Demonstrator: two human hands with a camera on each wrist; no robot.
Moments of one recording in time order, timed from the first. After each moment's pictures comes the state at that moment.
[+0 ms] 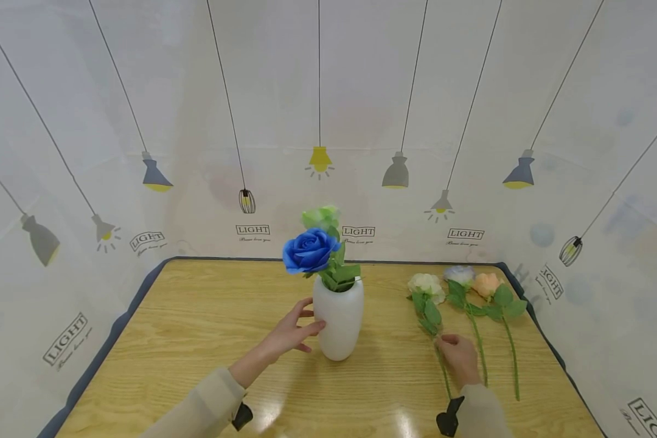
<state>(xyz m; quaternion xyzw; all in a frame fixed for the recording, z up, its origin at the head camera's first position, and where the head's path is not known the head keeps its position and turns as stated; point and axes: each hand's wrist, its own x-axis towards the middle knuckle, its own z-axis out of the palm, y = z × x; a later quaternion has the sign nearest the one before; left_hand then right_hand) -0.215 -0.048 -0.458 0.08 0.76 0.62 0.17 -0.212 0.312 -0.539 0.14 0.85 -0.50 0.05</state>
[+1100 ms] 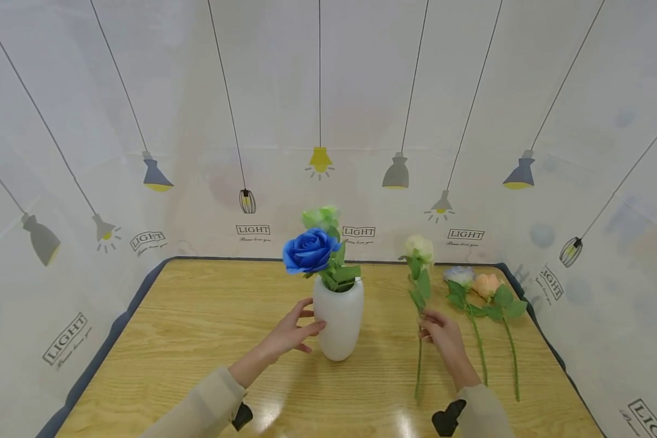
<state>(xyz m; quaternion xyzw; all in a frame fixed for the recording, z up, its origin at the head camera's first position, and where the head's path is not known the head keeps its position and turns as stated) -0.215 -0.049 -0.457 0.08 0.76 0.62 0.17 -0.225 0.279 -0.500 0.06 0.78 -0.62 0.01</state>
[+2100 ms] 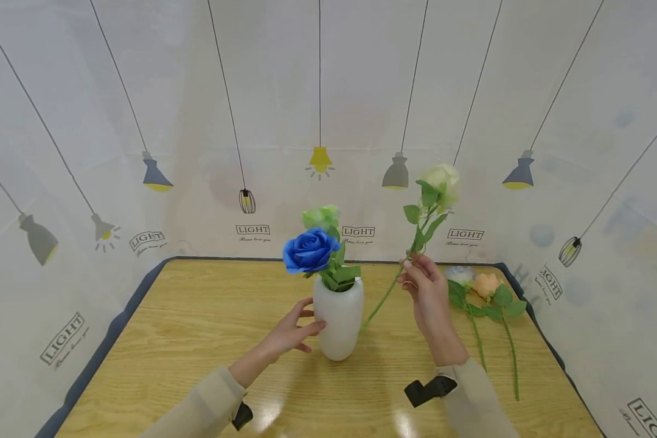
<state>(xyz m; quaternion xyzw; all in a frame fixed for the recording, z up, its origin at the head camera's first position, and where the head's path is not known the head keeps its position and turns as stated) -0.208 -0.049 -0.442 0.09 0.76 0.62 0.17 -0.230 0.213 -0.380 -0.05 0.50 -0.86 -0.08</state>
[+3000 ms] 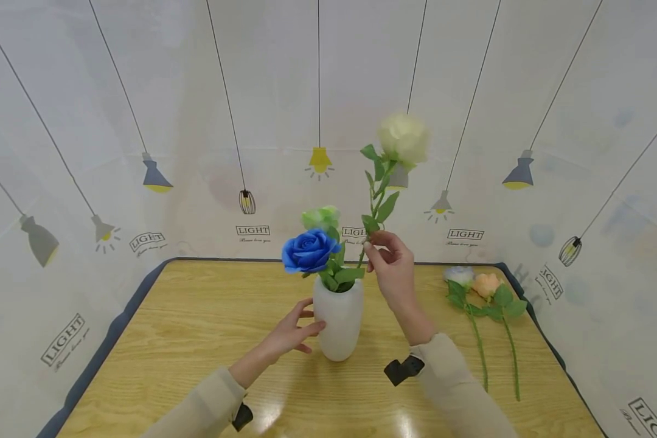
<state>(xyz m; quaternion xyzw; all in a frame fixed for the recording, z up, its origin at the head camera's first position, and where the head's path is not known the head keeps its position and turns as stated) -0.217 -0.048 -0.459 0.08 0.76 0.62 0.17 -0.241 0.155 -0.347 -0.13 0.67 -0.70 -0.21</state>
